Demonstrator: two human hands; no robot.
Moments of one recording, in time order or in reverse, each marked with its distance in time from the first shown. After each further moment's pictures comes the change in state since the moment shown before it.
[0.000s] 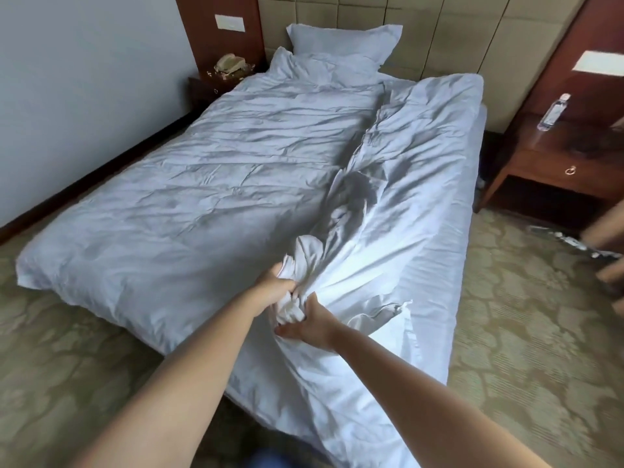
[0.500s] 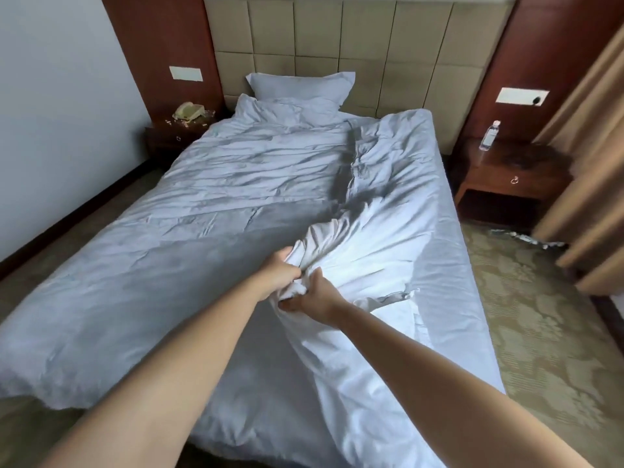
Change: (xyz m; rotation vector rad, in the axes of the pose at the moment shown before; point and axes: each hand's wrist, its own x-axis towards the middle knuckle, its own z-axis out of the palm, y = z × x) left_hand 0.068 0.033 -0.177 0.106 -0.148 0.371; right_hand 0.092 -0.177 0.053 0.016 0.383 -0.020
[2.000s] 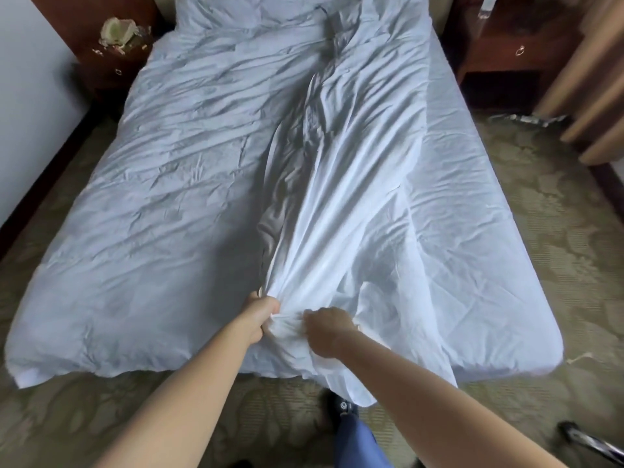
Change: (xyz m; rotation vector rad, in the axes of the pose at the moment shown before) left_hand -0.048 -0.203 -0.024 -0.265 0.016 -0.584; right_hand -0.040 0.042 0.174 -0.710 -0.255 0.051
